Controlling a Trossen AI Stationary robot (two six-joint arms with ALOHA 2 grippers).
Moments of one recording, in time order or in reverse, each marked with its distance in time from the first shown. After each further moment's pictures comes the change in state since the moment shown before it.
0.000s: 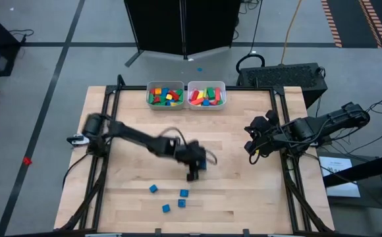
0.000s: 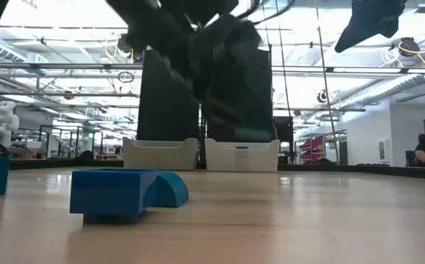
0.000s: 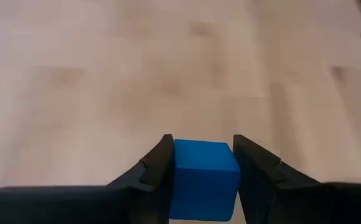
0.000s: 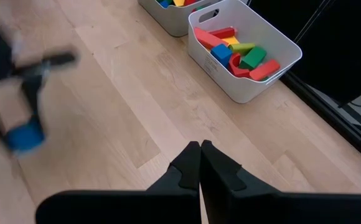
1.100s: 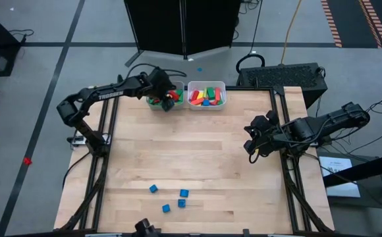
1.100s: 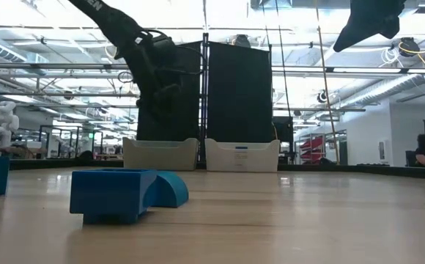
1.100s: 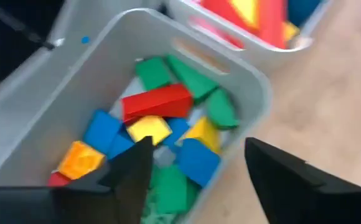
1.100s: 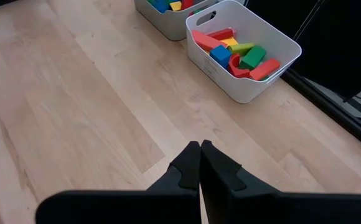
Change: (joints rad) left arm 0.794 -0.309 -0.041 -0.487 -0.061 0.287; right arm -0.001 0.000 0.000 0.011 0.007 0.049
